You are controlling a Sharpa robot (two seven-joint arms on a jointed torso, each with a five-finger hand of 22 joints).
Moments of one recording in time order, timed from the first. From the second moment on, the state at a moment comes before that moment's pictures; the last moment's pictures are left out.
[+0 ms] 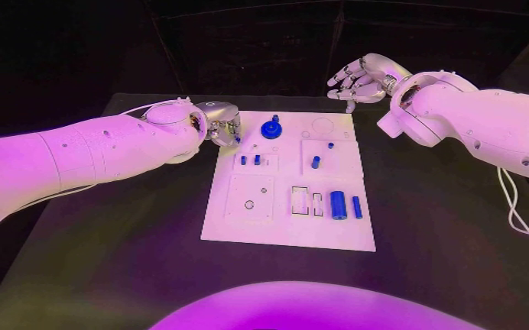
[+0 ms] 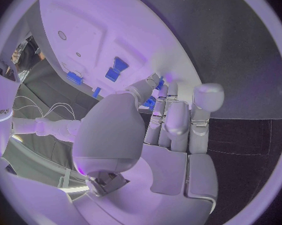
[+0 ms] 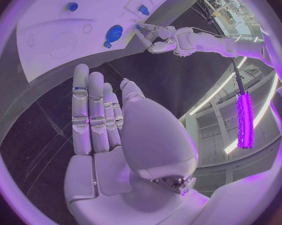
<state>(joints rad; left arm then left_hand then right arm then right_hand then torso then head) 1.25 -0.75 -0.18 1.25 -1.46 -0.18 -0.09 1.28 -0.14 0.49 -0.04 0.04 1.15 0.13 0.11 0.08 1.21 0.07 0.07 0.09 1.45 -0.01 1.24 0.96 0.12 1.41 0.08 0.94 1.00 1.37 -0.66 -0.14 1.26 -0.88 -0.29 0.04 1.52 0.00 -0.05 0.24 0.38 0.79 0.18 0.28 0.07 0.95 0.09 0.77 0.56 1.31 0.02 0.44 0.91 0.18 1.25 0.11 0.50 0.24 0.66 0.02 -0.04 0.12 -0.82</state>
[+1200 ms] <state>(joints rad) 1.25 -0.70 -0.18 1.25 -1.52 -0.15 -0.14 1.26 -0.16 0.40 -0.02 0.04 1.12 0.12 0.10 0.07 1.18 0.07 0.08 0.09 1.44 -0.02 1.23 0.94 0.12 1.41 0.08 0.89 0.96 1.37 -0.66 -0.14 1.26 -0.88 -0.29 0.04 1.52 0.00 -0.05 0.24 0.38 0.79 0.18 0.28 0.07 0.95 0.09 0.77 0.56 1.31 0.02 0.44 0.91 0.18 1.25 0.11 0.50 0.24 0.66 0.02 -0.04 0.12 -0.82</state>
